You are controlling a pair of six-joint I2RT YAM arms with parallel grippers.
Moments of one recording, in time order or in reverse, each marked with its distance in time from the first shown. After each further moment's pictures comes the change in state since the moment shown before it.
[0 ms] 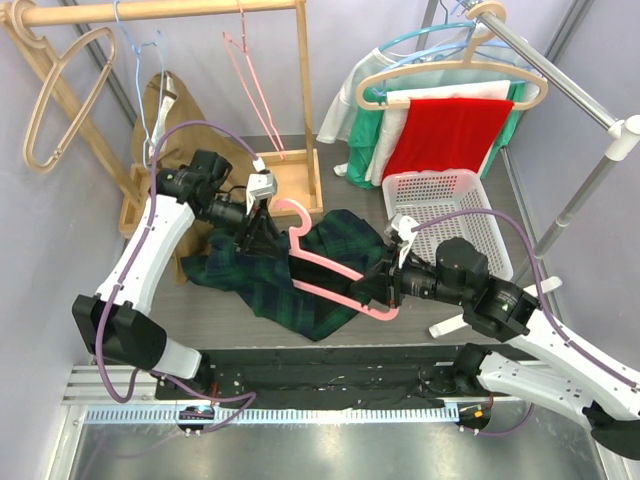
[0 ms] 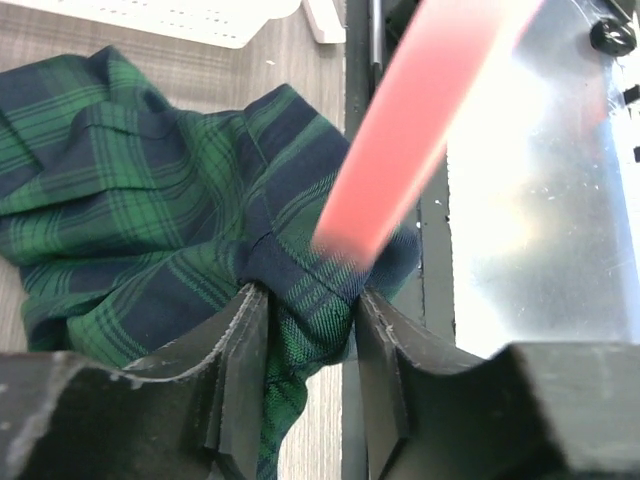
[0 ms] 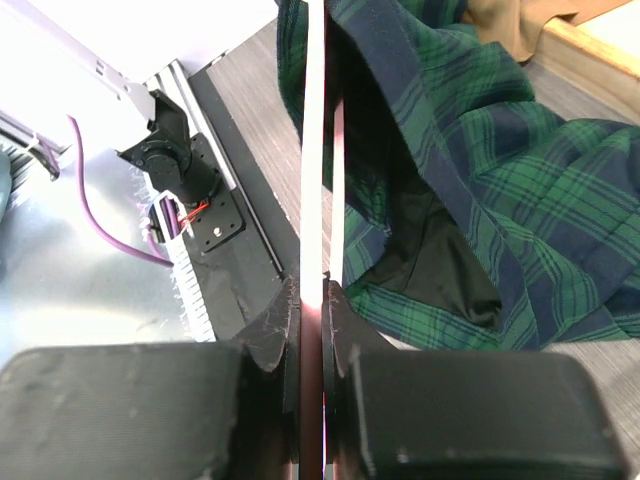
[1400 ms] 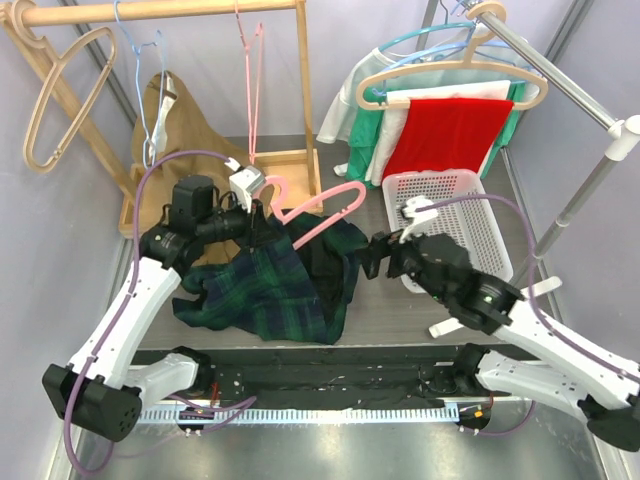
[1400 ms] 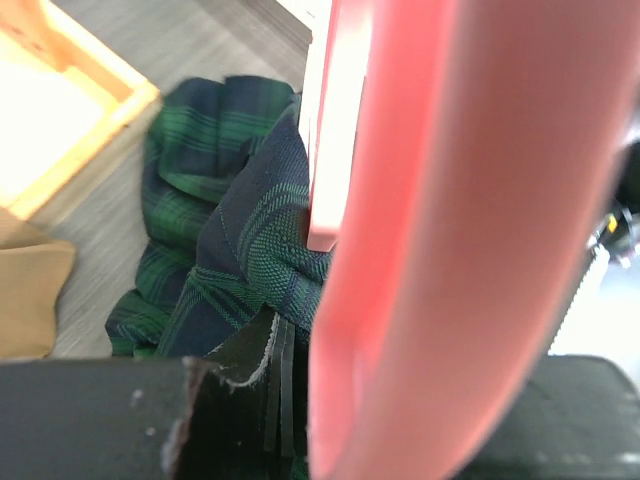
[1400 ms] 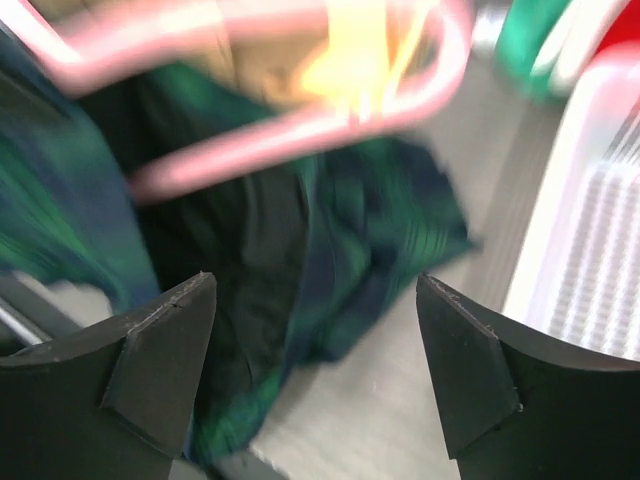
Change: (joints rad) left arm -0.068 -0.368 -0.397 0.745 -0.509 -0.850; right arm 0.003 0.068 0.014 0.048 0.597 0.035
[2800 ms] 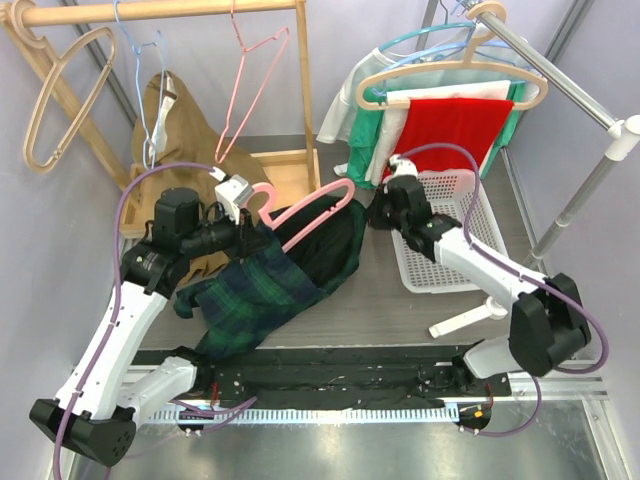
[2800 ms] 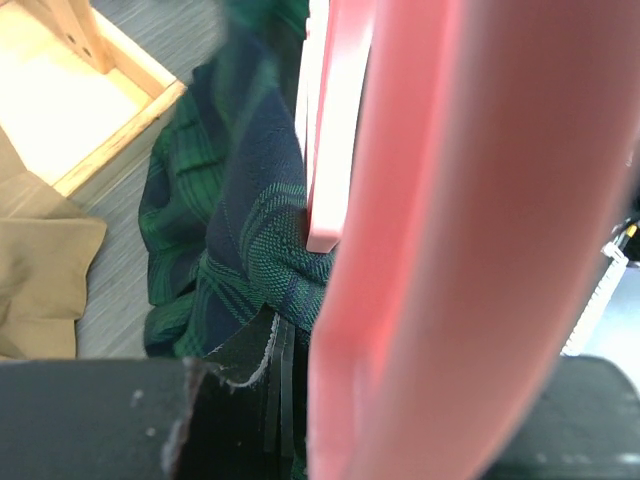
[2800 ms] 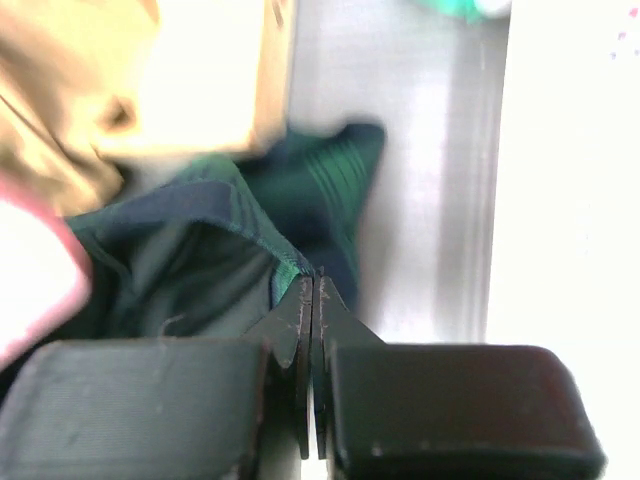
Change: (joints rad) left arm 0.000 -0.147 -0.013 -0.072 -0.081 0.000; right arm -0.369 0.597 0.111 0.169 -0.211 0.166
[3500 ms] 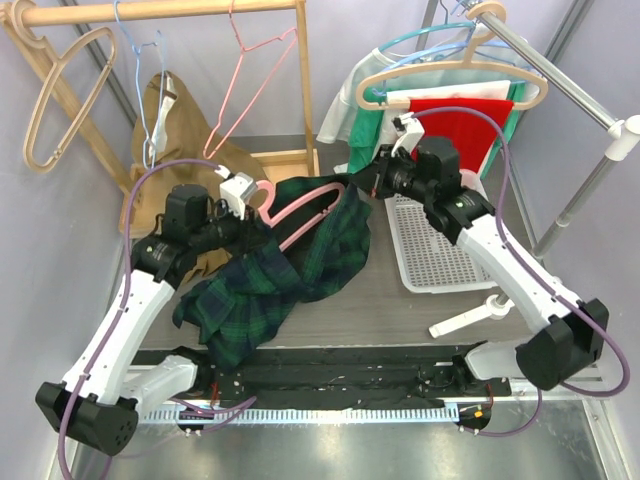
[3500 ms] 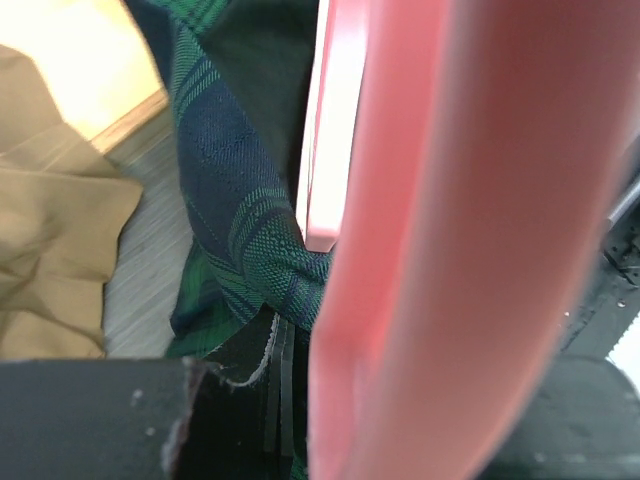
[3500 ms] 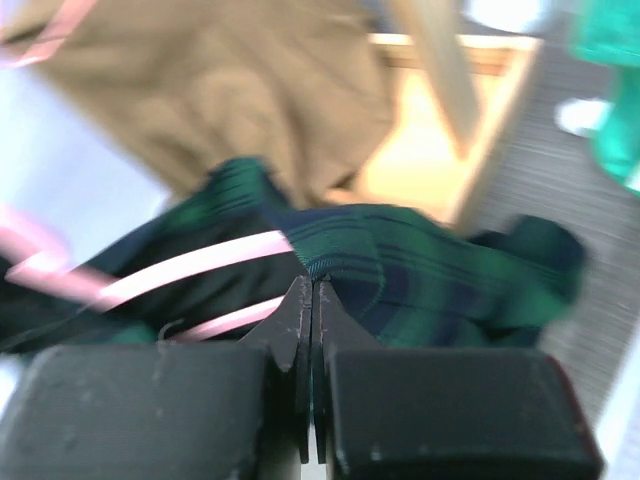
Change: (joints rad) left arm 0.000 0.044 -0.022 -0.001 -0.111 -0.002; right arm -0.073 -0.031 0.316 -0.068 -0.361 -0.051
